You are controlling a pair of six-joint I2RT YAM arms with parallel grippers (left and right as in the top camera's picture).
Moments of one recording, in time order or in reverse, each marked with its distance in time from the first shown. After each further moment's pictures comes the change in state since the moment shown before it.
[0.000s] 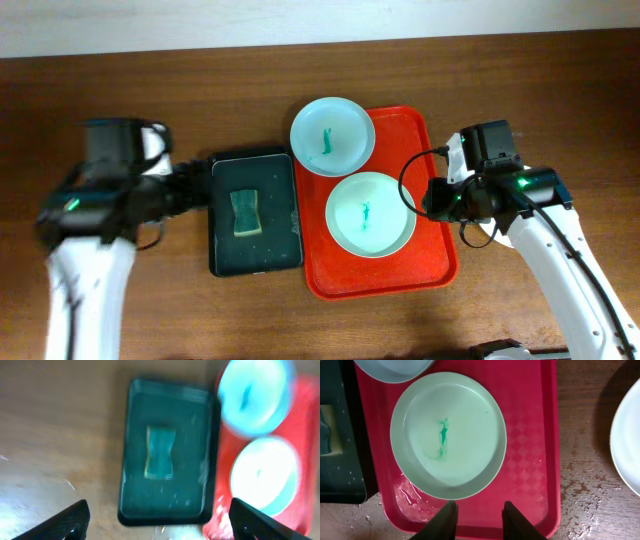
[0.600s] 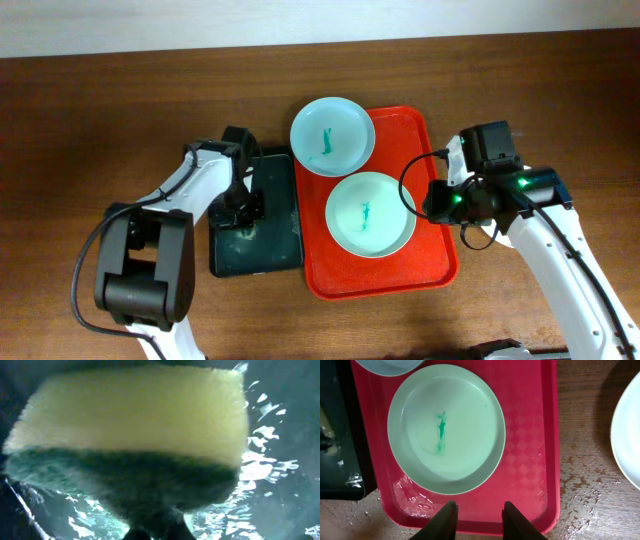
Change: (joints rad) left arm -0.201 0.657 -0.084 0.175 -0.063 -0.018; right arm 0.000 0.000 0.000 -0.024 0.000 -0.001
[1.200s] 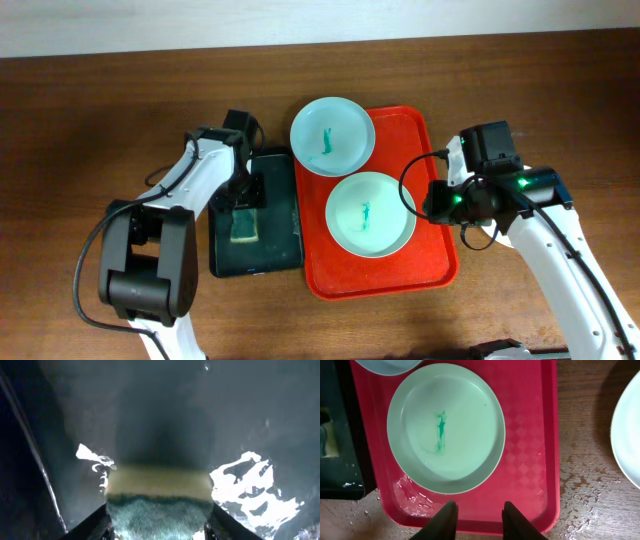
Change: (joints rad) left arm -0.006 0.021 0.096 0.045 -0.092 -0.012; right arm 0.000 0.000 0.000 -0.002 0.000 0.000
